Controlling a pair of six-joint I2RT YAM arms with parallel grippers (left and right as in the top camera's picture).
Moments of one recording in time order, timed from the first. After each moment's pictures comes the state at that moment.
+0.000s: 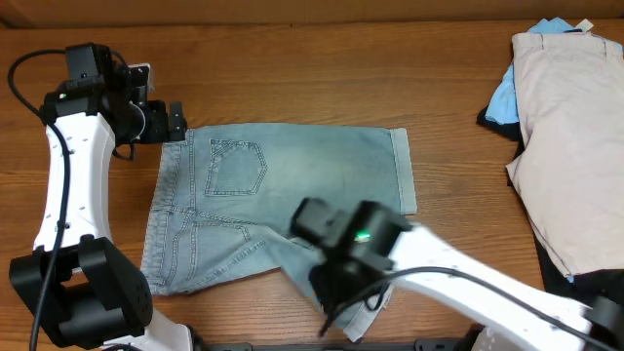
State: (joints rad) left arm 0.22 1.76 1.54 -0.97 0.19 0.11; right arm 1.01 1.51 1.35 -1.40 -0.27 0.62
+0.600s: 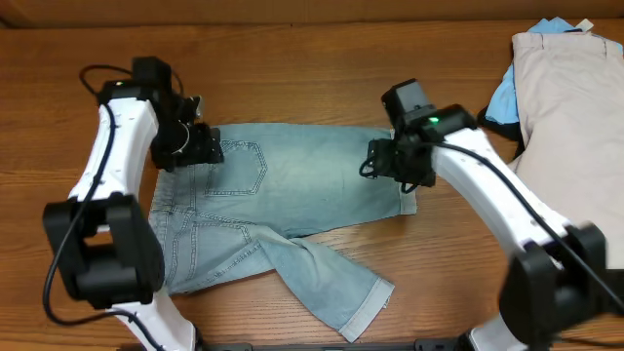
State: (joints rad) left arm 0.09 1.92 1.54 -1.14 0.21 0.05; right arm 0.37 1.73 1.36 -1.01 -0.04 0.50
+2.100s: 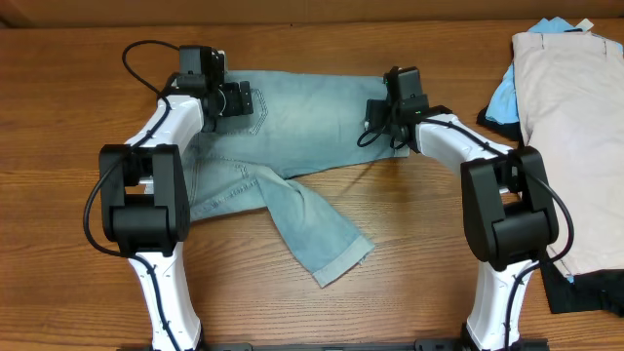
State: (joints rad) left arm -0.02 2.26 1.59 -0.30 0.14 -0.15; right arm 0.25 2.14 1.38 -0.17 0.04 0.30
